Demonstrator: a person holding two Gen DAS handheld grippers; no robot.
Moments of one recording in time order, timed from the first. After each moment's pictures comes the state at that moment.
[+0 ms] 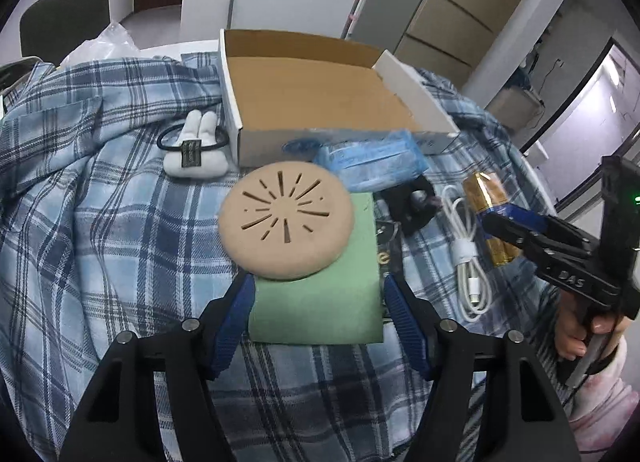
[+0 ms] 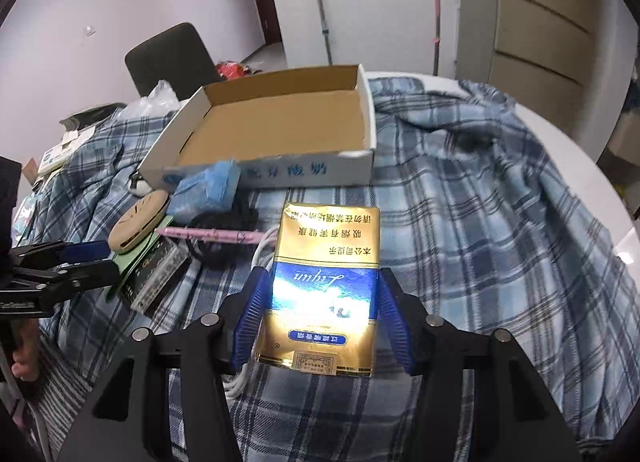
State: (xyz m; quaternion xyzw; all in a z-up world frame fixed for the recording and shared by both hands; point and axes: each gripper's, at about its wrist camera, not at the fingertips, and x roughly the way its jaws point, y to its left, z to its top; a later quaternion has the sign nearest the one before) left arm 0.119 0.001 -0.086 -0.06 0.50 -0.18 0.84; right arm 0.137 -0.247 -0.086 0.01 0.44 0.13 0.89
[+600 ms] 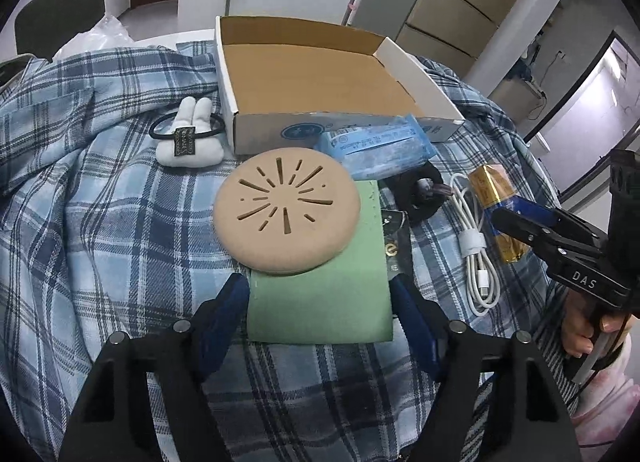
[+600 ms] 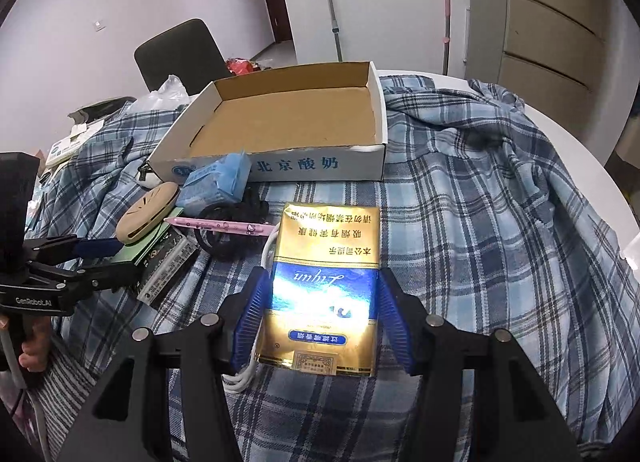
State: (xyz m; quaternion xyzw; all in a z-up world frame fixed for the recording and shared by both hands) left arm 0.122 -0.001 -0.093 -0.05 0.51 -0.18 0.84; right arm 0.134 -0.244 -0.087 0.01 0.44 0.14 0.89
